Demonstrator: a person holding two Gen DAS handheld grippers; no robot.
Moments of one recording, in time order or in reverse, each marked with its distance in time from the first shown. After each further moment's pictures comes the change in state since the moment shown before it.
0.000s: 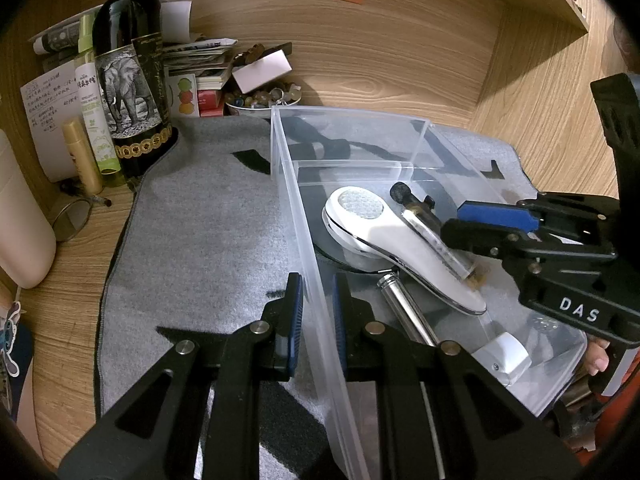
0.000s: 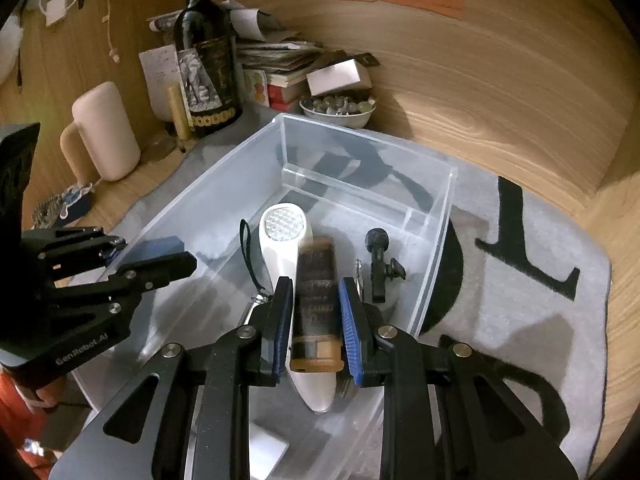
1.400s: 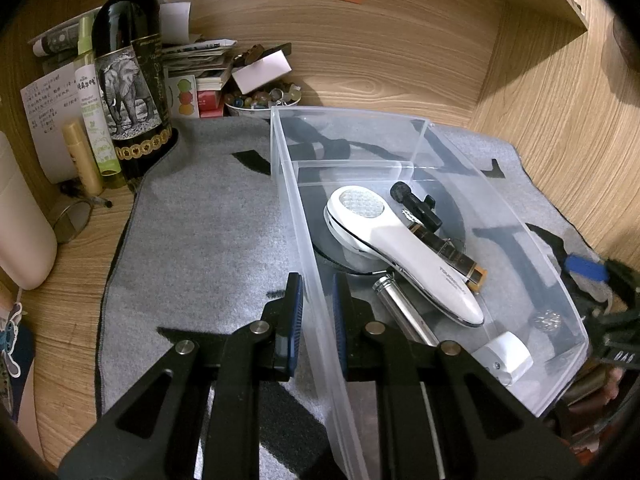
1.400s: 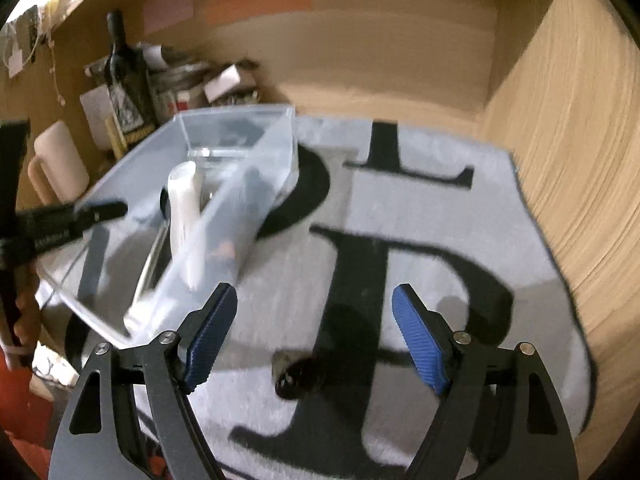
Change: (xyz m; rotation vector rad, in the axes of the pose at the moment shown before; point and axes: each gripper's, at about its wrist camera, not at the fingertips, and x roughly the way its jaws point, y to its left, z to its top) left arm 0.000 -0.001 0.001 0.003 -0.001 0.002; right arm -0.061 -0.055 -0.091 0.227 -0.052 -0.175
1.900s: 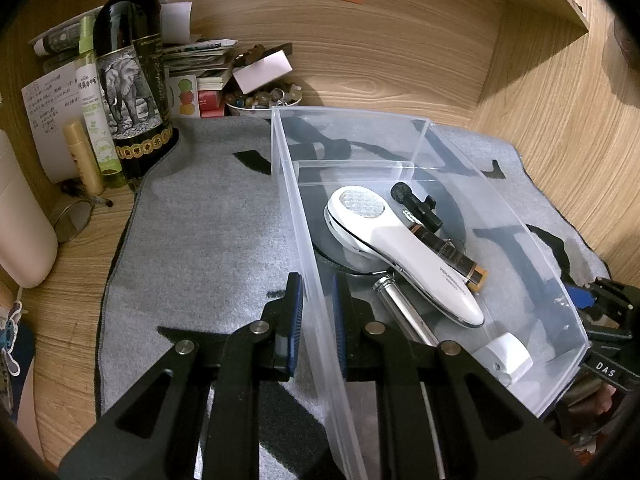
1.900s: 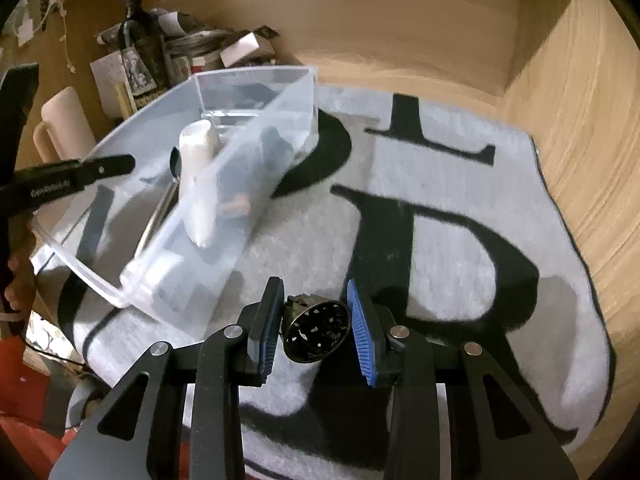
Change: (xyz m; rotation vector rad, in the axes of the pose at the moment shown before) left arm 0.000 0.001 0.000 -0.004 -0.002 -0.004; right arm 0.008 0.012 -0.014 -0.049 0.046 0.023
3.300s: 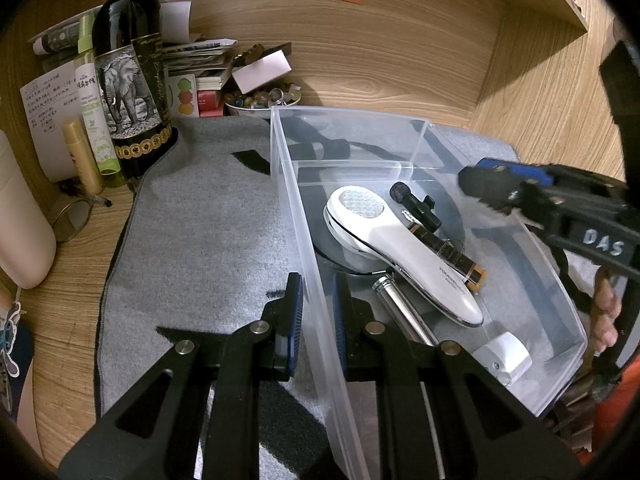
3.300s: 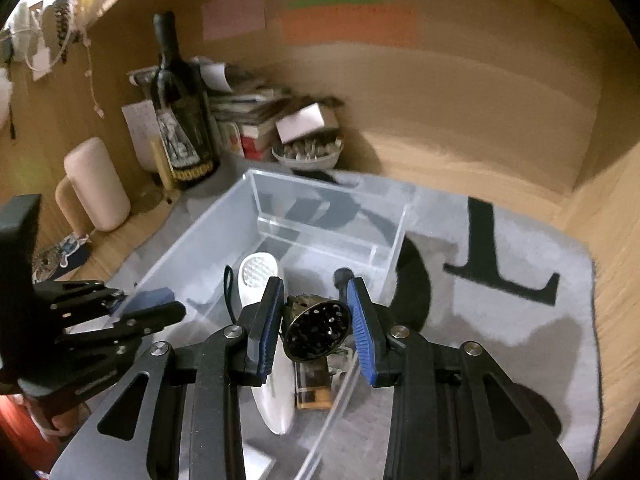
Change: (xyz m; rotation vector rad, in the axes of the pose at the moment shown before) left arm 0.000 0.000 0.000 0.001 0.000 0.002; right arm 0.026 0.048 0.106 -0.091 -0.101 0.132
